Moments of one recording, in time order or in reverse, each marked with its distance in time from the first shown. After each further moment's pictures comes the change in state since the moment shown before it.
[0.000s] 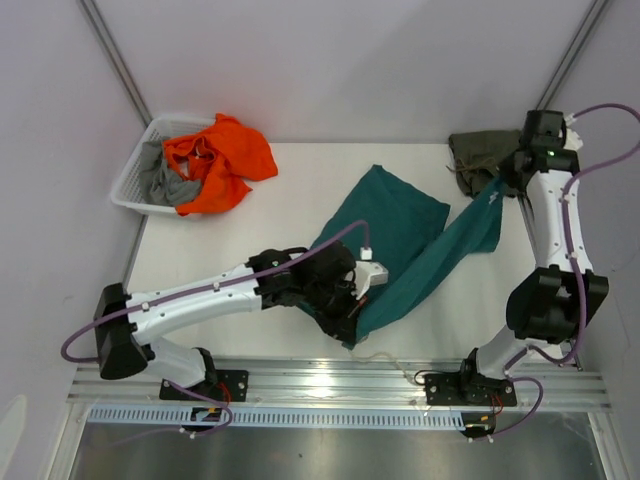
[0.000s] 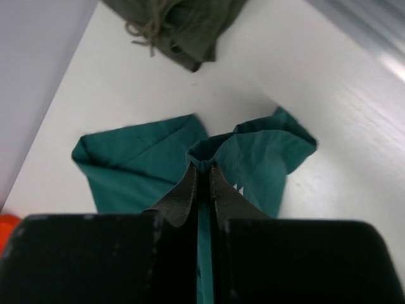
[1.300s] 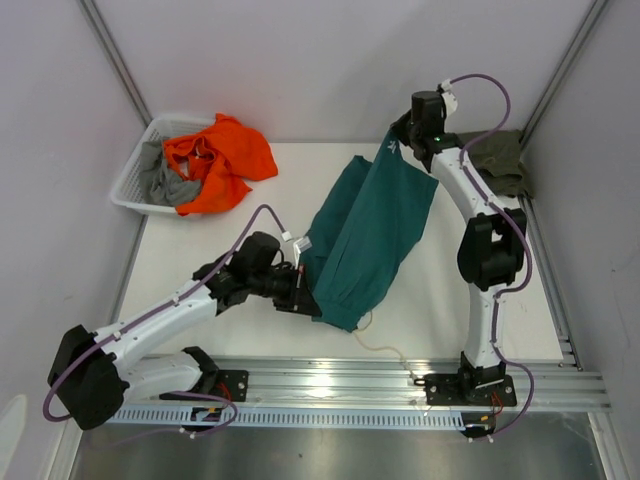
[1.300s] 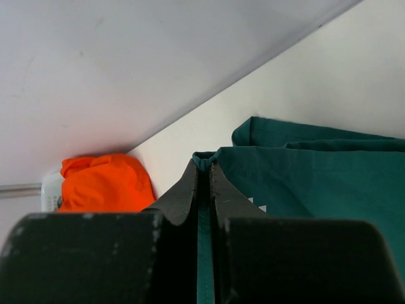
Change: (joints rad) left arm 0.462 -0.337 -0.547 0.371 0.197 -0.282; right arm 0.440 0.486 0.303 0.557 -0.050 0.146
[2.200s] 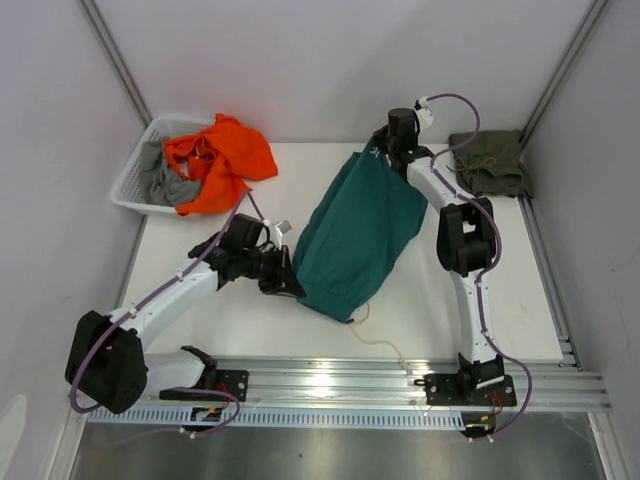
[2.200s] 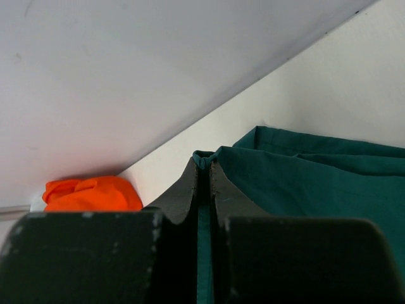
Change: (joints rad) left arm 0.249 0.126 0.044 -0.107 0.051 0.070; right arm 0.055 0.261 0.084 0.214 0.040 0.051
